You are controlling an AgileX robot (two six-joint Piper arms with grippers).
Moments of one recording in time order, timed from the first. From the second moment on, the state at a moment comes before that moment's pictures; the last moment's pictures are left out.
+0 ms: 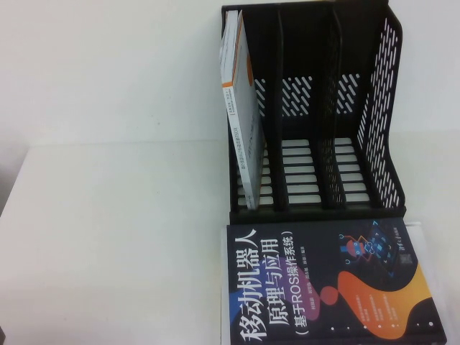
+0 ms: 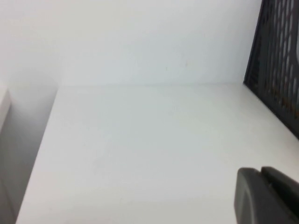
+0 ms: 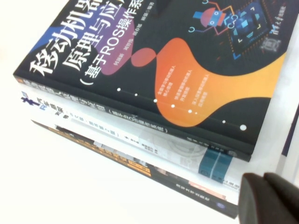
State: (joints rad) right arm 0.17 0.45 -0.35 0.50 0.79 -0.44; left arm -0.15 0.05 0.00 0.01 0.18 -0.15
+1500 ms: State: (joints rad) right arm 0.17 0.45 -0.35 0.50 0.79 -0.44; left arm -0.18 -0.01 0.01 -0.03 0.37 -0.10
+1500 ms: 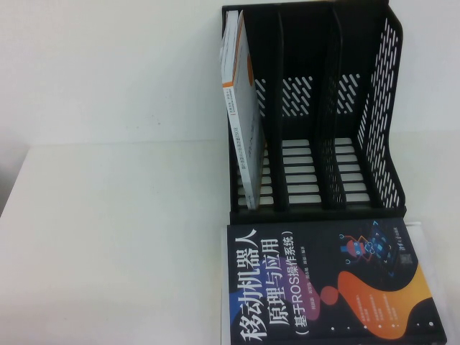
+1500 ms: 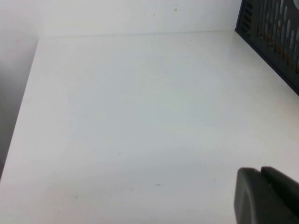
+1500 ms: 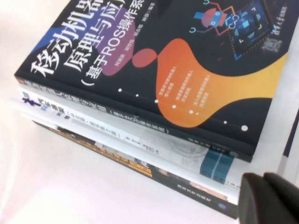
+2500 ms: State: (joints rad) right arm 0.01 -0.01 0.03 -0.01 0.39 0.00; left arm -0.18 -0.01 0.01 -0.04 0.37 -0.11
